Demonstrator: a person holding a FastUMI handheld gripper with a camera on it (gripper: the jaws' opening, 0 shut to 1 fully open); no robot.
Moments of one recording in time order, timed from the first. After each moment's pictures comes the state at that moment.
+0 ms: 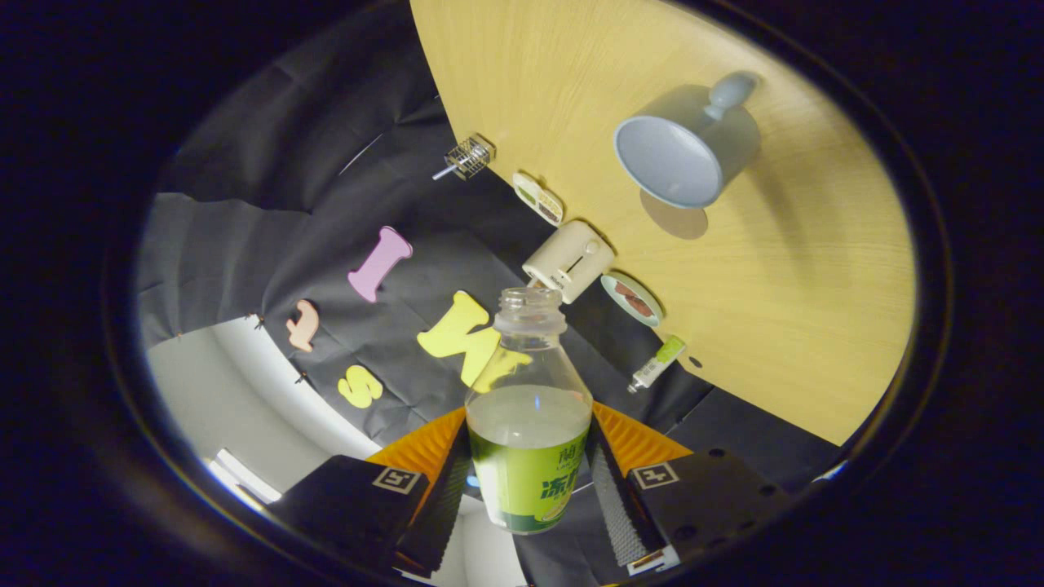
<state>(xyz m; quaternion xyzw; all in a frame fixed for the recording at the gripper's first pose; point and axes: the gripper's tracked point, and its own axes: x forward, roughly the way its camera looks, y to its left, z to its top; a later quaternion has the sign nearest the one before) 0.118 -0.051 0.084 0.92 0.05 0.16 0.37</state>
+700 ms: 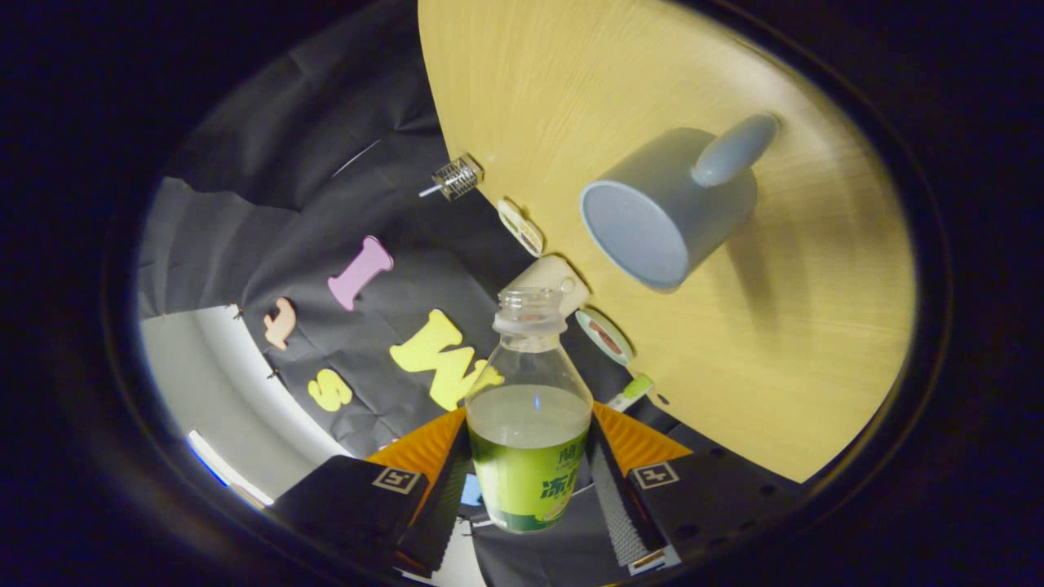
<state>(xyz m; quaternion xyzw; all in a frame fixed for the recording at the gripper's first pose) 0.138 -0.042 0.018 0.89 0.07 0.10 0.44</state>
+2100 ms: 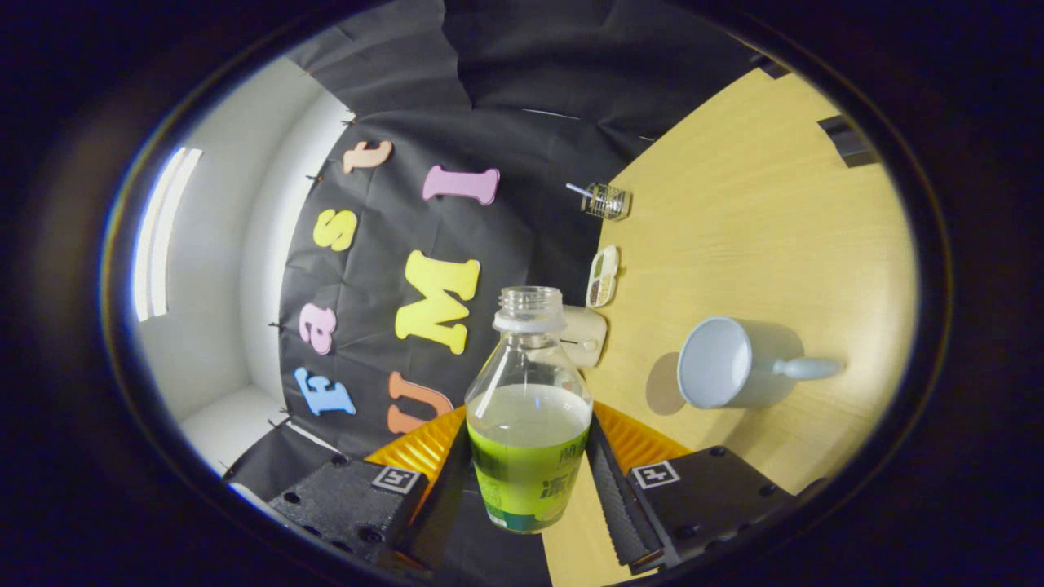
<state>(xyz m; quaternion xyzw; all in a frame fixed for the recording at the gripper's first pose) 0.123 -0.051 0.023 0.62 0.02 0.07 0.78</state>
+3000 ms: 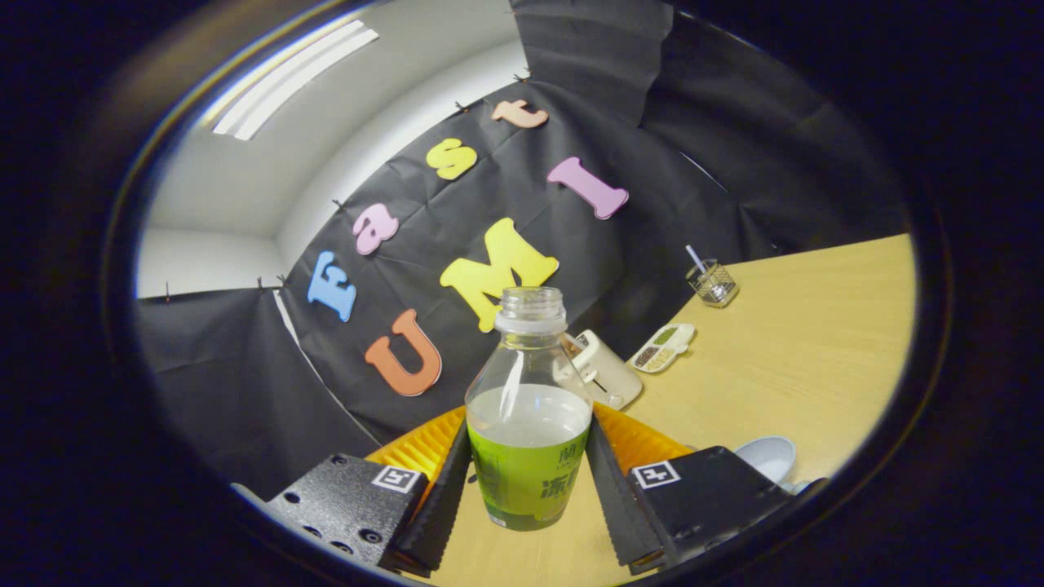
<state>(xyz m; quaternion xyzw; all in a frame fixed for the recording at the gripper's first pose) 0.166 -0.027 0.054 0.34 -0.04 0.09 0.93</state>
